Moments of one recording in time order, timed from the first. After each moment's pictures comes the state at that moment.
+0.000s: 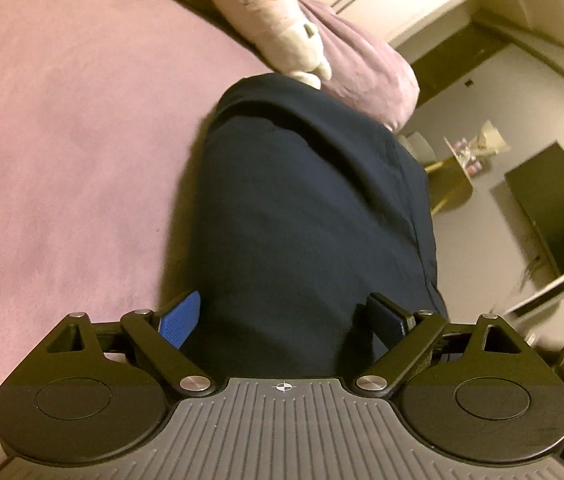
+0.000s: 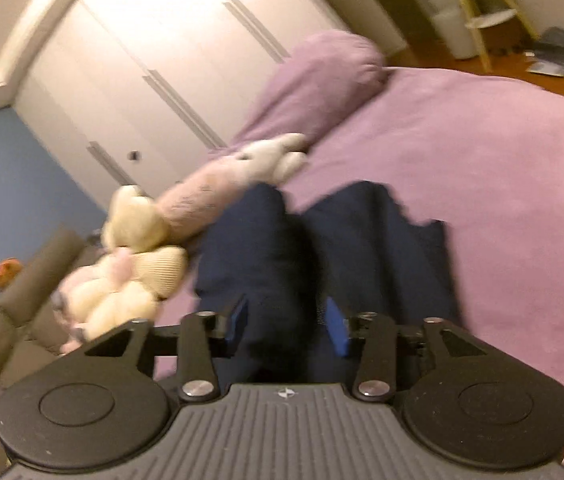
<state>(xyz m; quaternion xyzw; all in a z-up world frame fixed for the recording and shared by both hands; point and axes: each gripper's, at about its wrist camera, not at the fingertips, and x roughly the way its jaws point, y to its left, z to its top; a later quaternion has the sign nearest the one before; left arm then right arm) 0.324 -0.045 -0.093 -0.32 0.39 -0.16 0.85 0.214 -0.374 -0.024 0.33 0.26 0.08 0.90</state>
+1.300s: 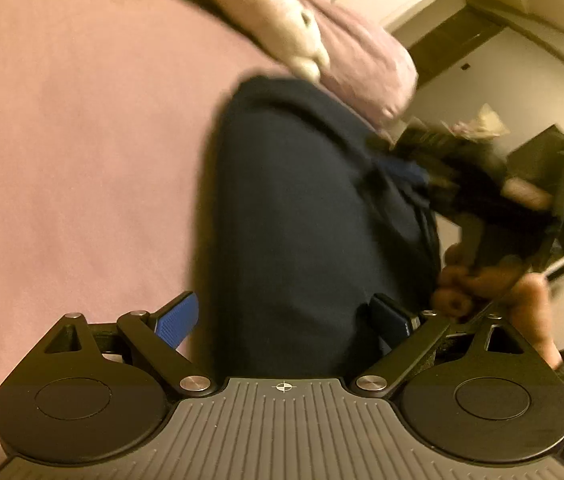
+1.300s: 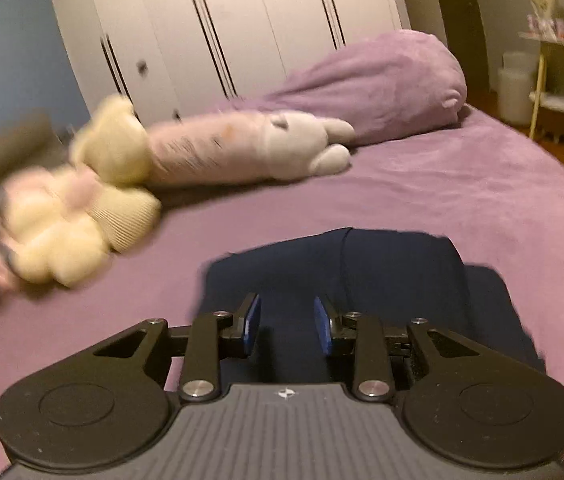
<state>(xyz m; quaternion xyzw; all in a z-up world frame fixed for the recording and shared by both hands) 0.328 -0.033 -0.093 -0.28 0.40 -0.15 0.86 0.394 -0.269 -0.019 0.10 0.32 0.06 0.94</state>
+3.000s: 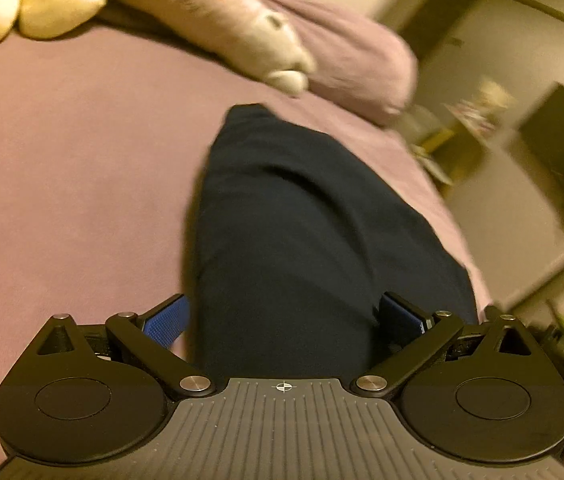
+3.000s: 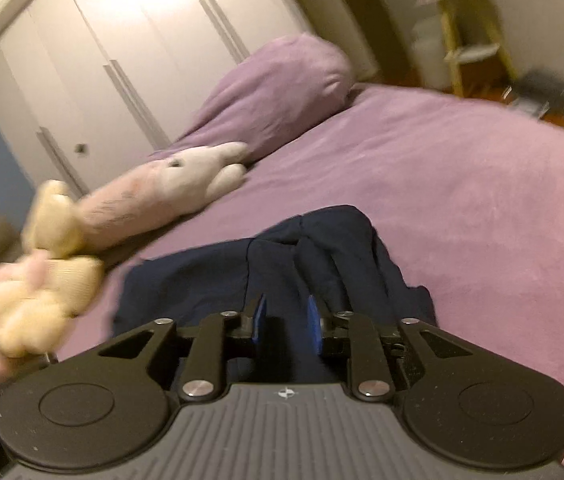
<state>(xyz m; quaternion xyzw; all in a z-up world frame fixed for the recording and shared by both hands) 0.415 -0.067 -0.109 -0.22 0.38 -0.20 0.88 0.316 -0.405 -0.073 0.28 0.26 0.01 0.92</state>
